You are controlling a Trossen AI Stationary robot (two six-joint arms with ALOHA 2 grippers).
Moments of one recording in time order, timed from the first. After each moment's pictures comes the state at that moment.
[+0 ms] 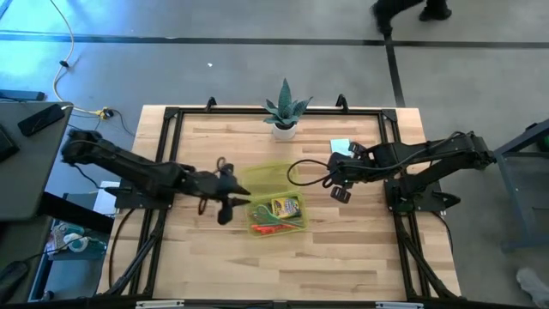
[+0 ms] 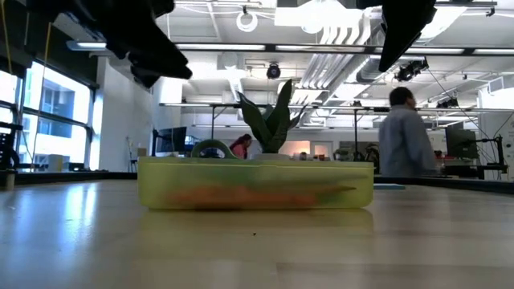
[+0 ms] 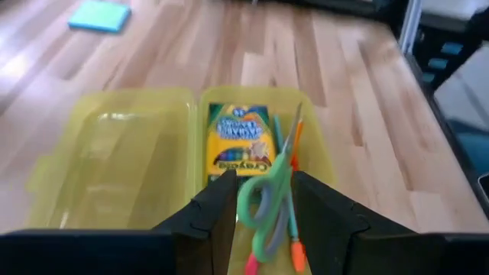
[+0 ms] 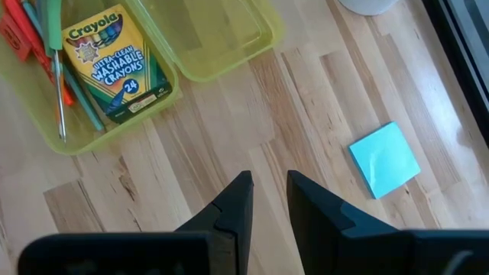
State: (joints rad) left arm -0.12 1.16 0.61 -0.01 -0.18 -0.28; right arm 0.16 1.30 1.23 -1.15 0.33 0.47
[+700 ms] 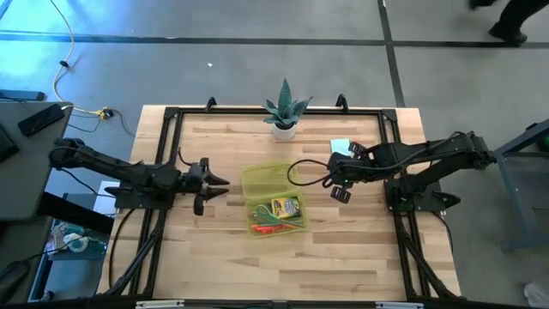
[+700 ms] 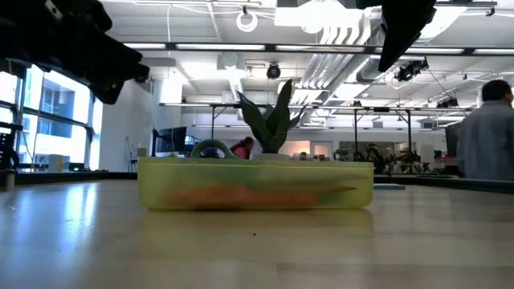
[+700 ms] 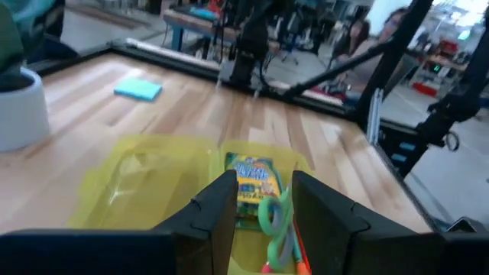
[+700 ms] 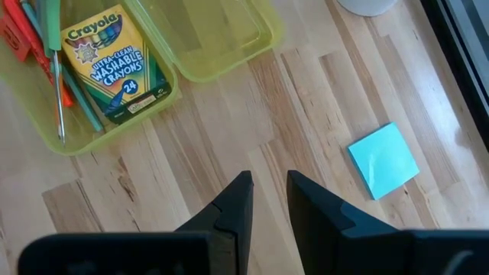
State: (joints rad) left arm -0.11 0.61 0.12 0.32 -0.23 -0.30; right arm 0.16 1.30 1.23 -1.15 0.33 0.47
